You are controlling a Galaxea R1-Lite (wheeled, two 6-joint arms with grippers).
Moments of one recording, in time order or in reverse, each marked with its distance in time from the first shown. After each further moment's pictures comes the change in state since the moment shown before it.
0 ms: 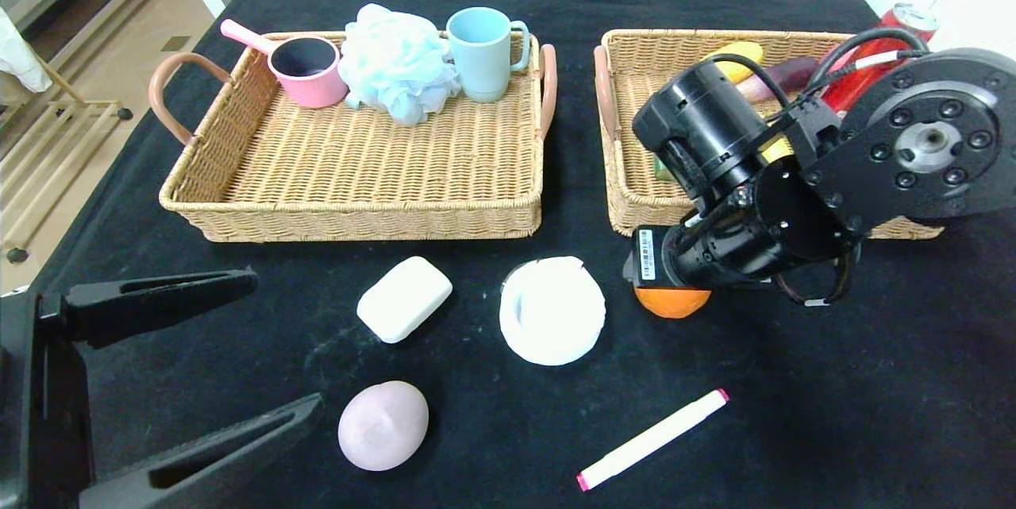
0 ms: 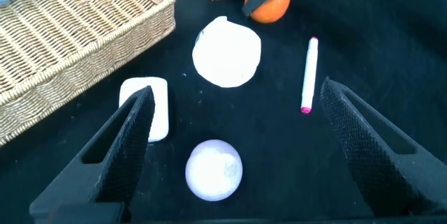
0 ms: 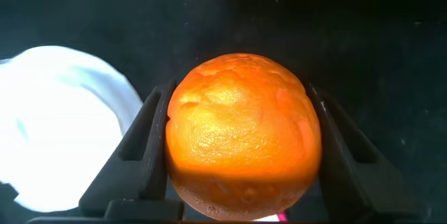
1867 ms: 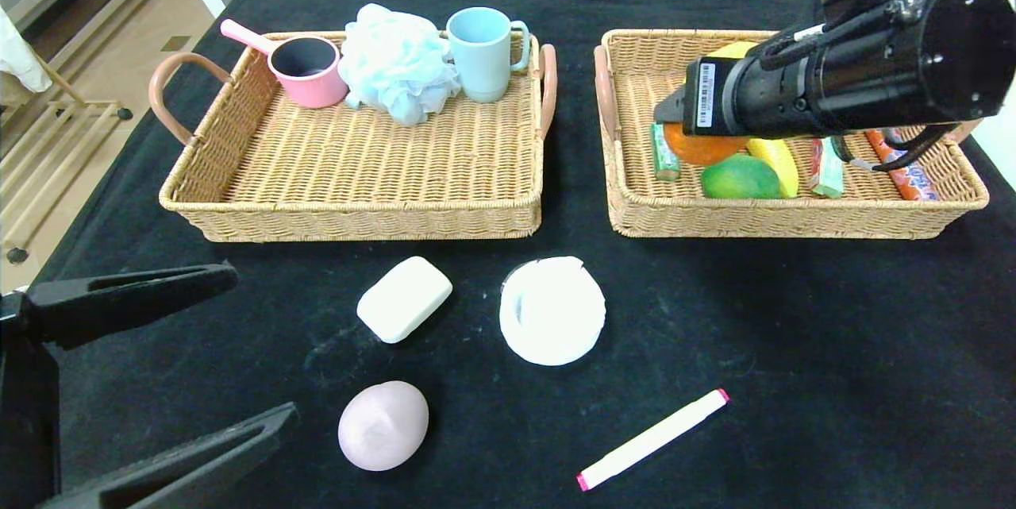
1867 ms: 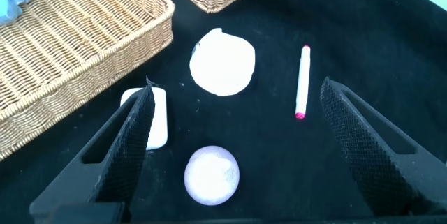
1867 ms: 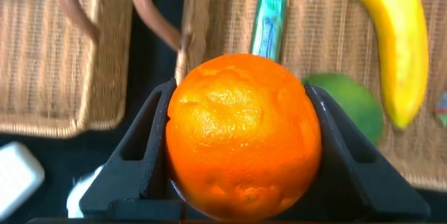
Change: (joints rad) left arm 0.001 -0.037 0.005 -0.010 -0.024 0.006; right arm -0.093 -0.099 -0.108 -0.336 -0.005 -0.341
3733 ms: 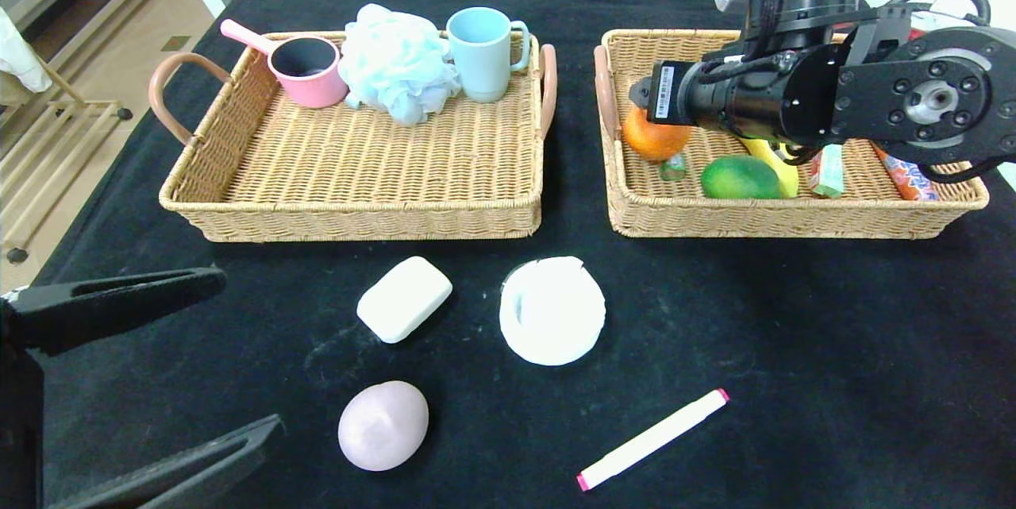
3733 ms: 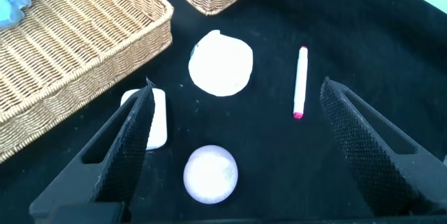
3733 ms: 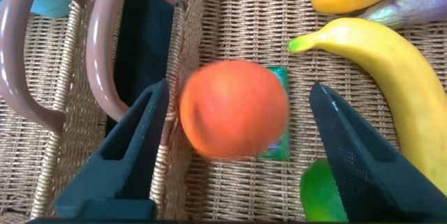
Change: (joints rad) left arm -0.002 -0.023 0.007 0.004 -0.003 0.004; right arm -0.076 0.135 0.016 -0.336 0.007 -0.083
